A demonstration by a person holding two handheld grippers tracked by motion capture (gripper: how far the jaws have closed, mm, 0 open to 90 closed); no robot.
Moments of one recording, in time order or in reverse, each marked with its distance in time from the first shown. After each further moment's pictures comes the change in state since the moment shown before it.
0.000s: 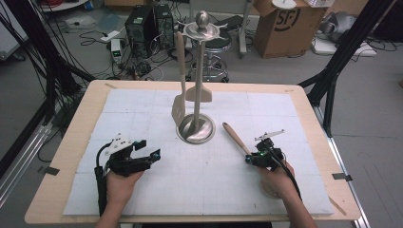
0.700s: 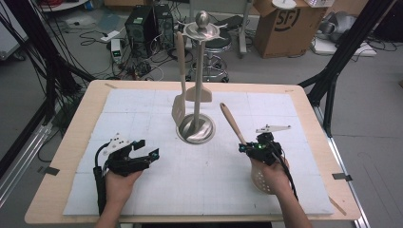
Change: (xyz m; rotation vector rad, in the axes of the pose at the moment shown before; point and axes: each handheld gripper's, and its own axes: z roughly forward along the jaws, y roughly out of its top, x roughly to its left) left arm 0.003 0.000 -0.002 -0.009 0.001 -0.010; right arm 0.020 0.027 -0.026 -0.240 0.108 0.034
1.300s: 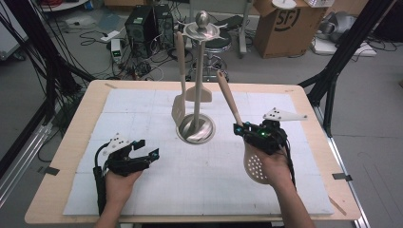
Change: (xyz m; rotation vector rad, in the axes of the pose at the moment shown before) left arm 0.000 0.001 -0.001 -0.004 0.000 0.002; right arm 0.043 0.052 -0.052 -0.296 0.124 -0.071
